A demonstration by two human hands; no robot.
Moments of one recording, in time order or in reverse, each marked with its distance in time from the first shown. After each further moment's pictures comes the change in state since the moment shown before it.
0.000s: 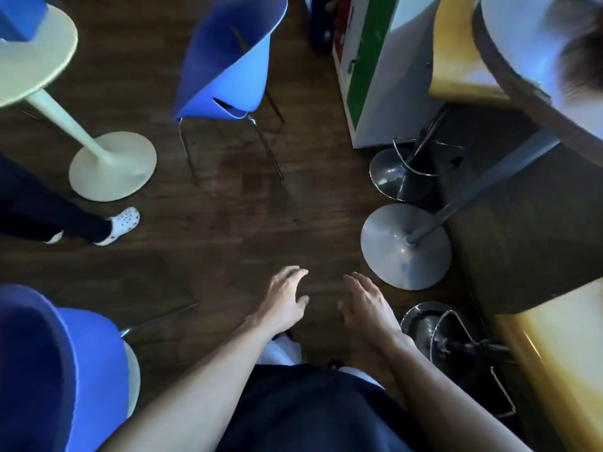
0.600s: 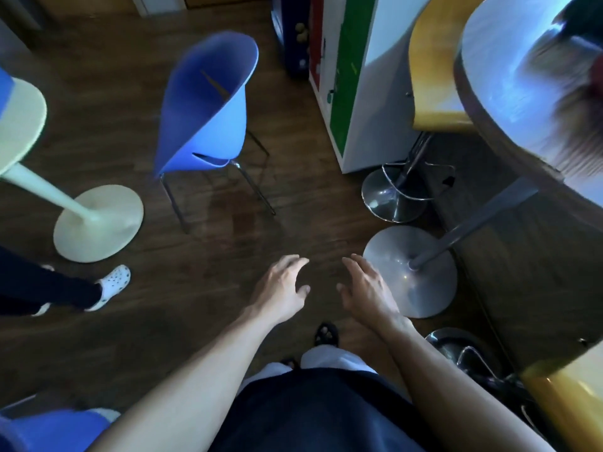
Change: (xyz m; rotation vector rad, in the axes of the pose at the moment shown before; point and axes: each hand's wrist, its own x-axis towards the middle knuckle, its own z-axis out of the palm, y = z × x) left_hand 0.164 0.020 -0.079 0.132 0.036 0.124; right_hand 0.150 -0.032 -0.075 0.028 0.159 0.001
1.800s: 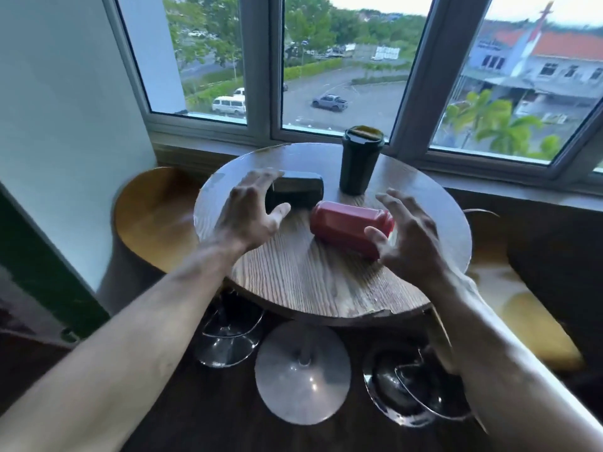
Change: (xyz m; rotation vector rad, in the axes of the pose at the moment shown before) left_hand 0.349 0.385 -0.155 -0.127 -0.064 1.283; right_hand 0.036 0.009 -0.338 -0.203 1.111 0.733
